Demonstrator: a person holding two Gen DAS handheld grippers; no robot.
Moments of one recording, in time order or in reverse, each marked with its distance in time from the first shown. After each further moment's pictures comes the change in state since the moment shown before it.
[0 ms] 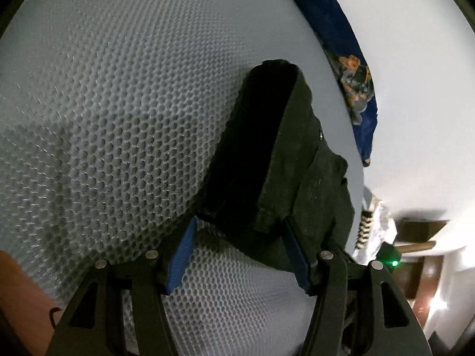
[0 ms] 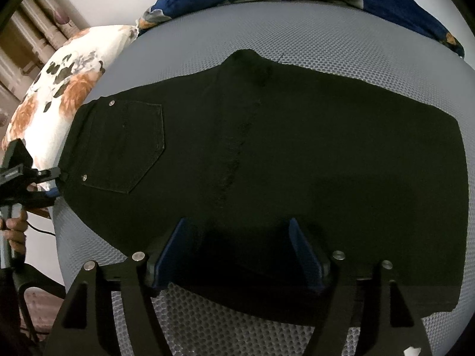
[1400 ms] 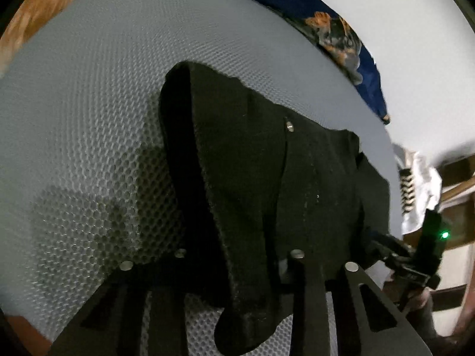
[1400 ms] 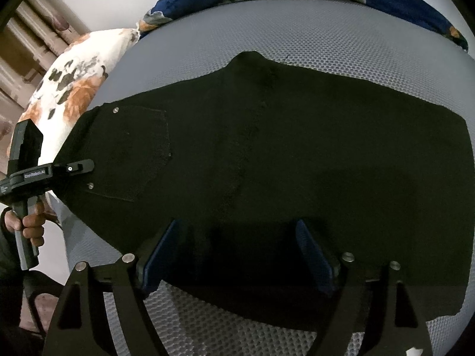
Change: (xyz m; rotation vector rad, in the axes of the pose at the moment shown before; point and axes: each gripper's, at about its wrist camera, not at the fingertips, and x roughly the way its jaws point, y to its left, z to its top) left arm 0.050 -0.081 0.010 0.361 -0.016 0.236; right arm -0.004 -0.004 0.005 0.033 0.010 0.059
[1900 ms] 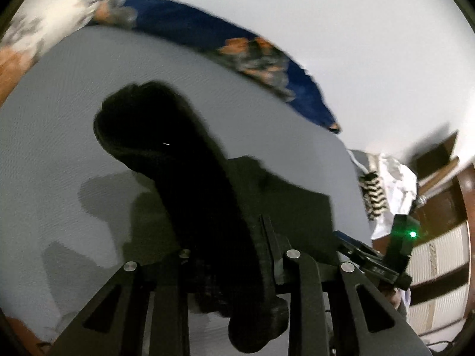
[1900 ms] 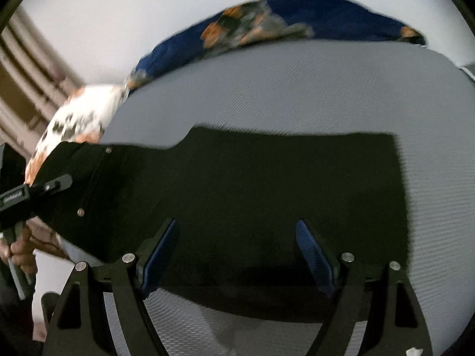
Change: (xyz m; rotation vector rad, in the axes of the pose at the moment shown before) left arm -0.035 -0.138 0.007 0.127 -0.145 -0.152; right arm -0.090 -0.071 0.001 0.117 -0.232 -0.032
